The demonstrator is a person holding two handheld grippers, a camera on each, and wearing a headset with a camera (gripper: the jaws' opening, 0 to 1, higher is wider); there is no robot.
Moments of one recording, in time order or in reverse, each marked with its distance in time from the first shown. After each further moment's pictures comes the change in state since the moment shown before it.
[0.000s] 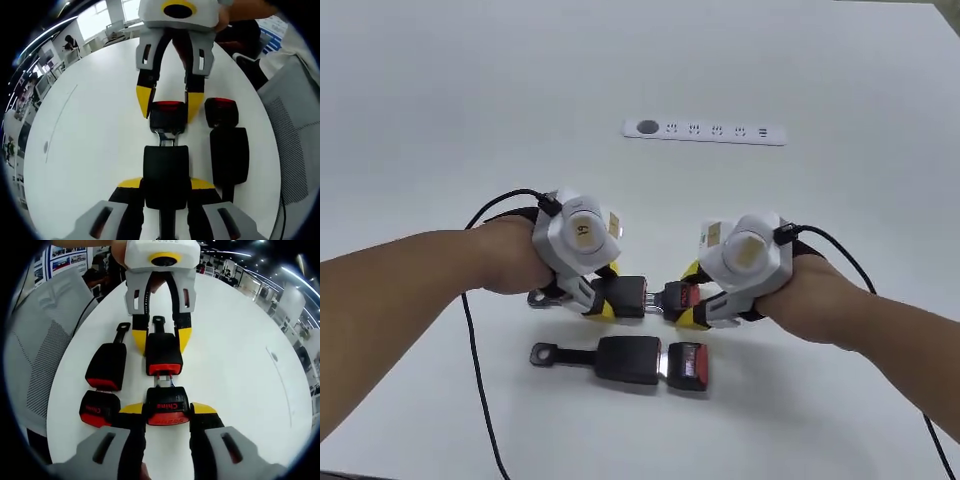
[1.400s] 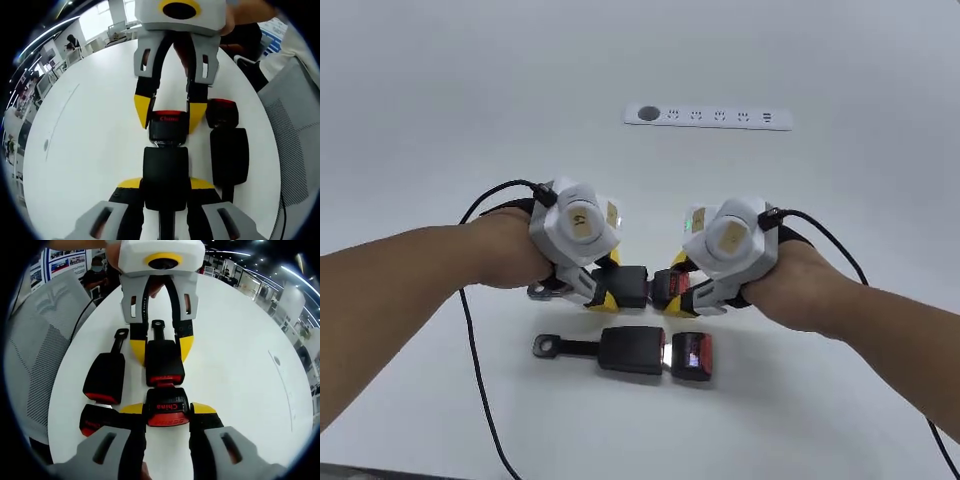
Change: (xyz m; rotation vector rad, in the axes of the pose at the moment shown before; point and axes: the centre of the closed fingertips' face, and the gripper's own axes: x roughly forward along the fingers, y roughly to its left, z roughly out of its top) left arm -0.002 -0.003 0.002 -0.015 -0.019 0.005; right arm 0.009 0.001 0.016 0.007 -0.004 0.006
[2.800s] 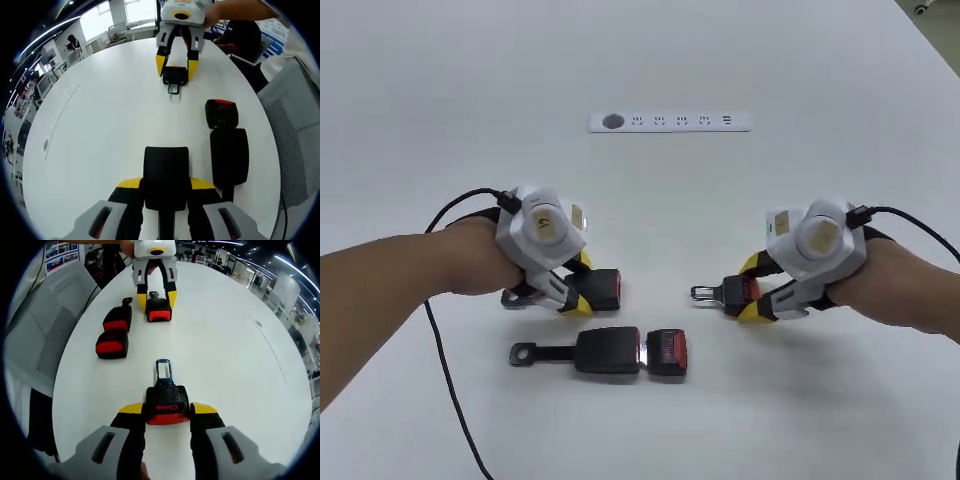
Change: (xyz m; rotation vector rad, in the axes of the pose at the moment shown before) left arm 0.002 0.003 -0.003 -0.003 -0.013 -0.003; right arm -0.080 -0.001 -0.112 0.064 0.096 -0.033
